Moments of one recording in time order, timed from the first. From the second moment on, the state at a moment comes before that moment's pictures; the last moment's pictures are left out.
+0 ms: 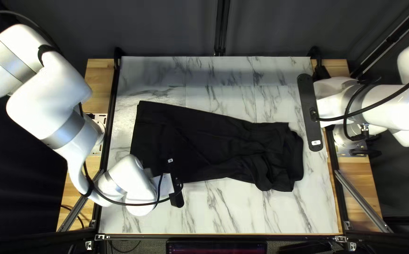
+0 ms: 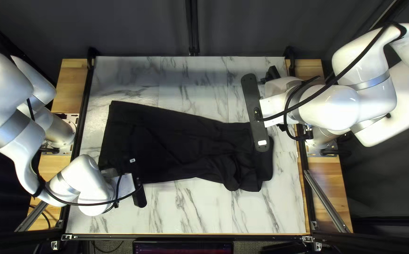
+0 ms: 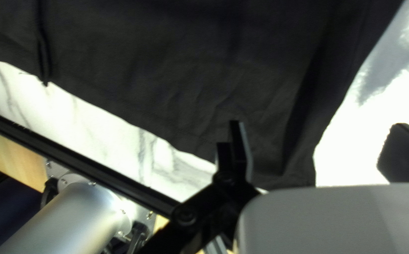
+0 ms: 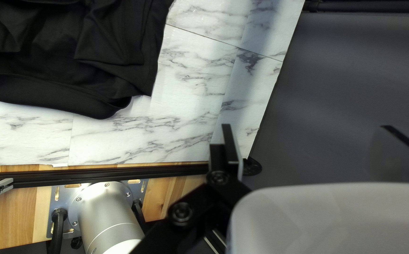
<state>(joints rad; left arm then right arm) -0.70 0.07 -0.68 0.16 0.93 -1.12 0.51 -0.67 -0.84 -0.56 1.59 0.18</state>
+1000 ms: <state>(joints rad) -0.72 0.05 -0.74 0.13 0.99 -1.11 0.51 -0.67 -0.84 -0.56 1.59 0.18</state>
